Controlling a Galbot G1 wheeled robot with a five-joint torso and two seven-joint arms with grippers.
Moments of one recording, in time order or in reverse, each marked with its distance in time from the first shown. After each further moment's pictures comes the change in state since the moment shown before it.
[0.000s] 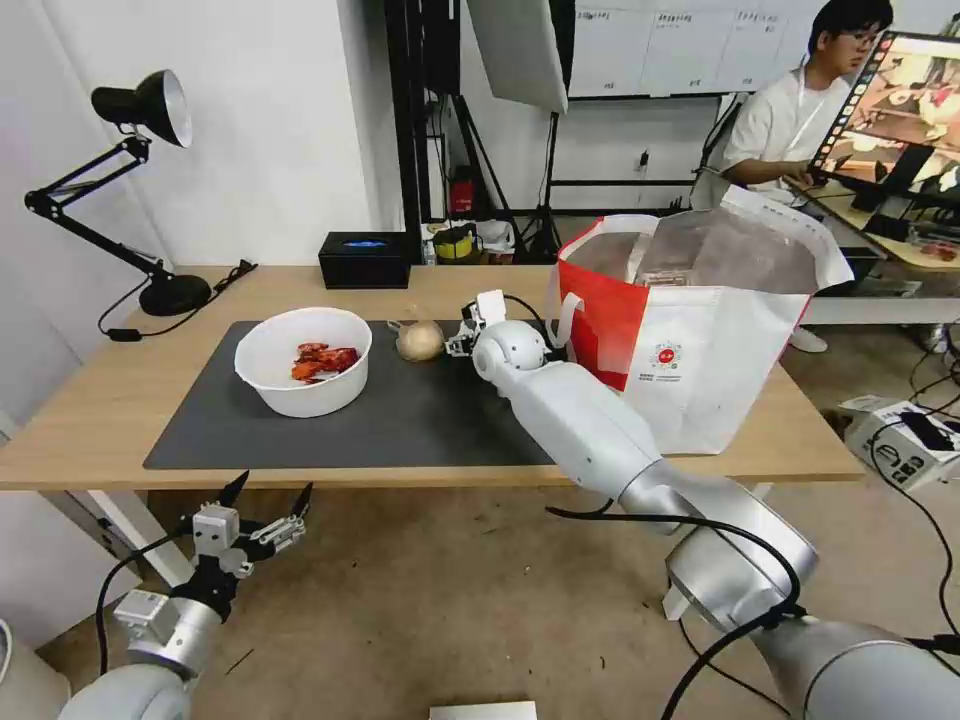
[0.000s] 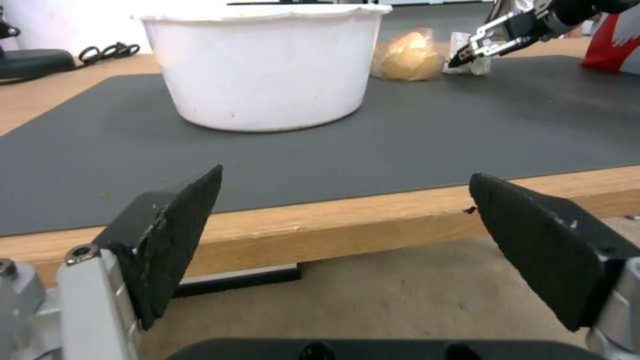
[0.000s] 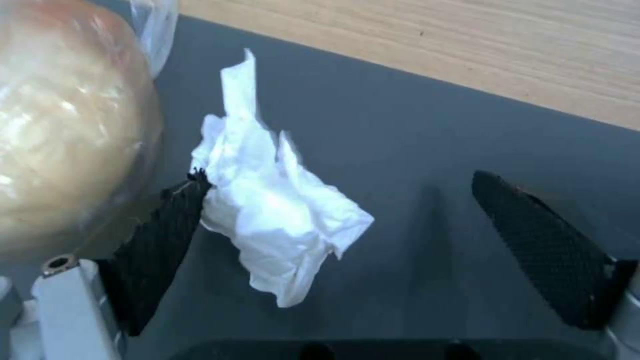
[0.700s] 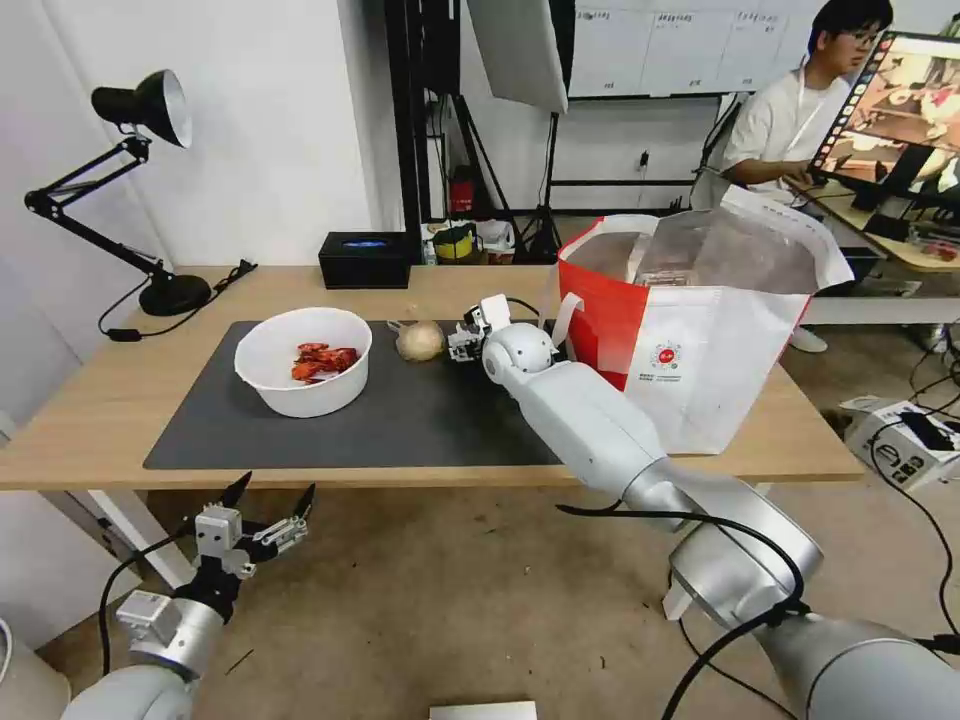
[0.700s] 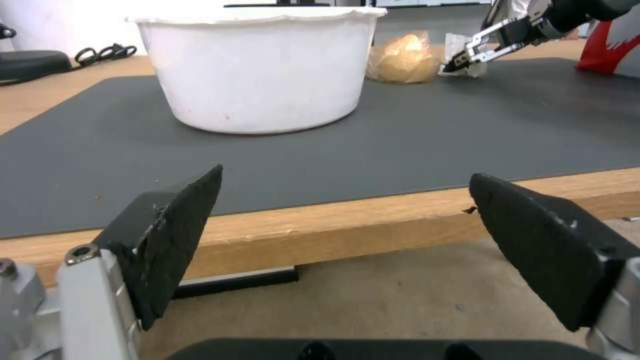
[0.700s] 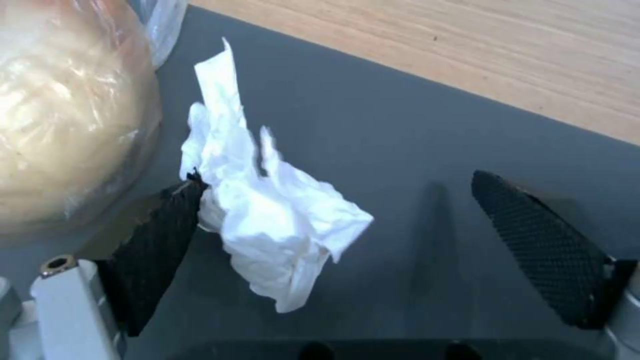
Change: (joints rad) left arm 0.000 -0.003 0.004 -0.004 0.001 -0.001 0.001; right arm 0.010 -0.011 -0.005 -0.022 -0.056 0.011 -0.092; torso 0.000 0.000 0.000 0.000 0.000
